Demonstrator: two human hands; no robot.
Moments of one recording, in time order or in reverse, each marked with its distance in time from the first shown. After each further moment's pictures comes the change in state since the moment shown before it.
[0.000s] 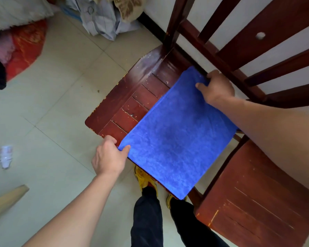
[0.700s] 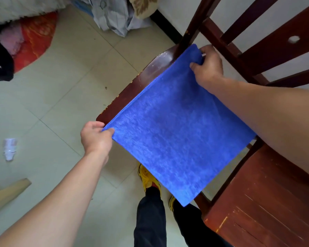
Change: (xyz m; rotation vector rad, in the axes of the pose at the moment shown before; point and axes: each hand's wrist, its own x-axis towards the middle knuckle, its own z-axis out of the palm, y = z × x) left_hand 0.064 -0.023 -0.024 -0.913 0.101 -0.335; right_hand 0.028 -0.085 0.008 0.426 0.064 -0.107
